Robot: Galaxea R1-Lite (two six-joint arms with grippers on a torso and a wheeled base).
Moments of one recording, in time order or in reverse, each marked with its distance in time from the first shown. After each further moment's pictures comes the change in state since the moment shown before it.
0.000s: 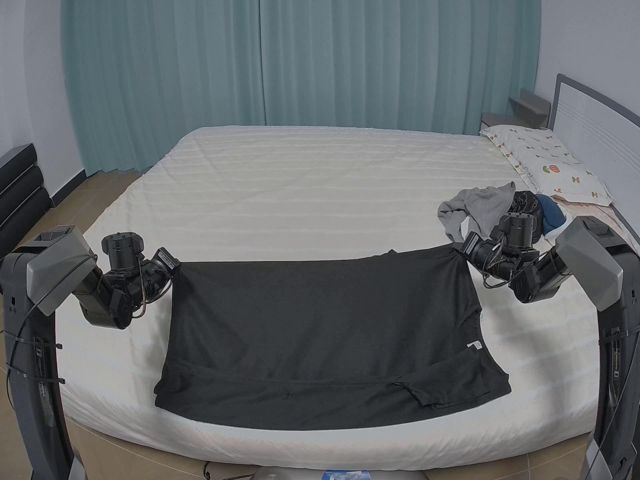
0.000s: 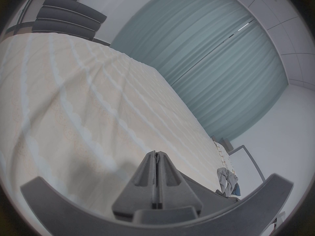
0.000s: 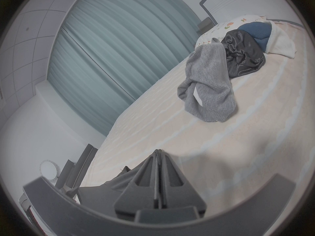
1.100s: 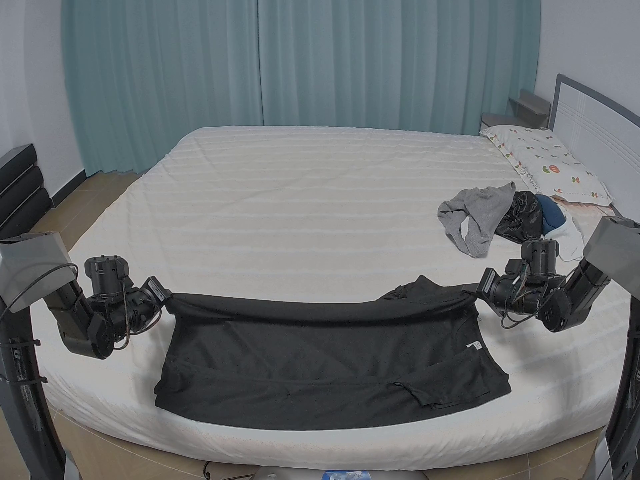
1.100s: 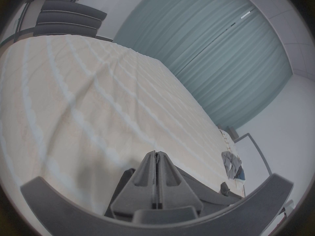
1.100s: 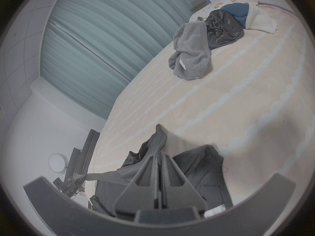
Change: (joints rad) left arm 0.001 -0.167 0.382 -0.097 -0.019 0.073; right arm -0.007 -0.235 0.498 -0.055 0.131 -0.009
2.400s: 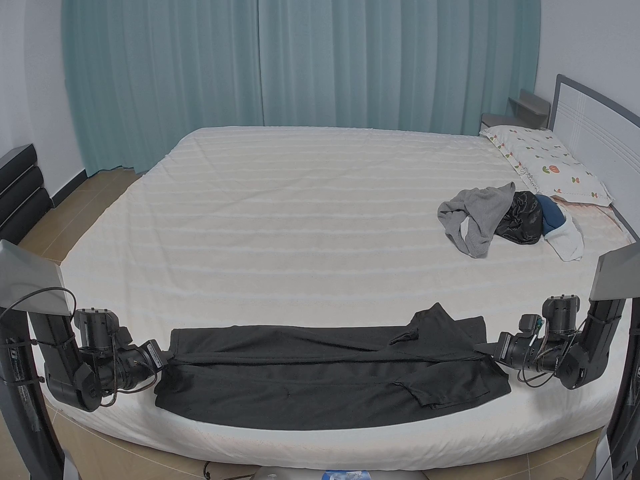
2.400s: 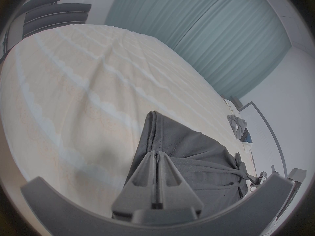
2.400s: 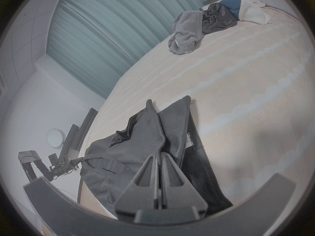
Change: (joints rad) left arm 0.009 -0.021 0.443 -0.215 -0.104 0.210; right arm -0.058 0.011 0.509 -0.390 0.119 -0.224
